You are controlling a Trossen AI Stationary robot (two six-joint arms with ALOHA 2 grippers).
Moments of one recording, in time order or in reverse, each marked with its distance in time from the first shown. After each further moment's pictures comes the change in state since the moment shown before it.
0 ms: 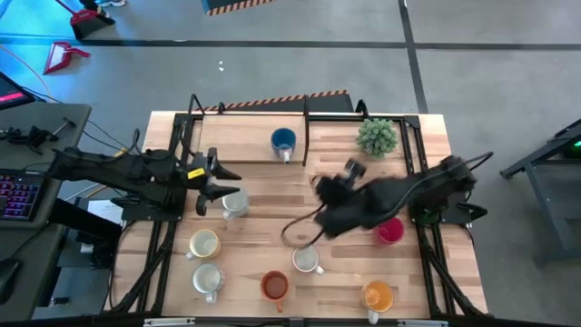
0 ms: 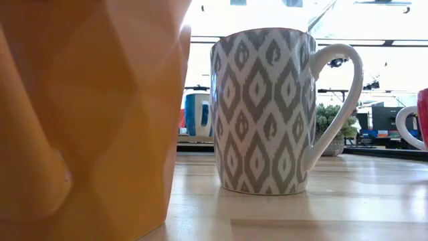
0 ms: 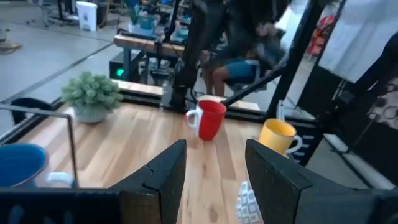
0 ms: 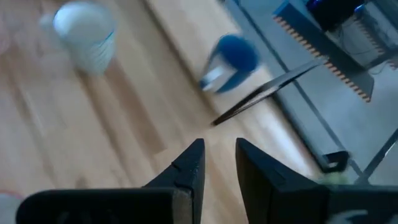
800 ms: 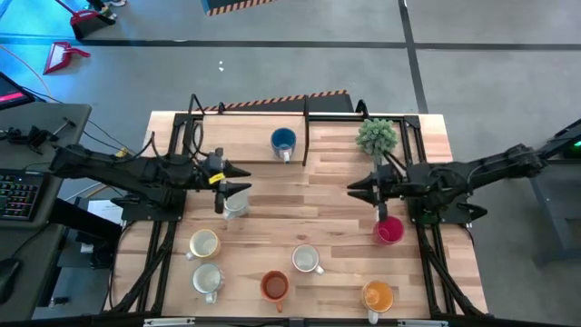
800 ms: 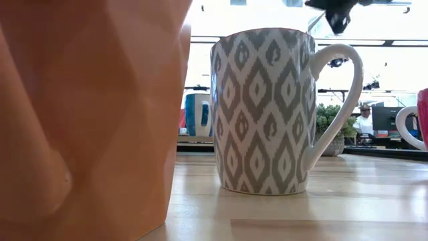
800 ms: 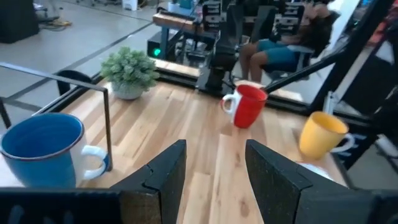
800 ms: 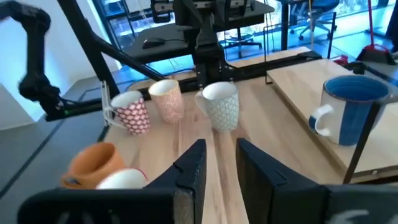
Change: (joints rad) left arm 0.000 0.143 0.005 0.028 -0.151 -0.043; right arm -0.155 -1.010 -1.375 1.388 -0.551 -0.437
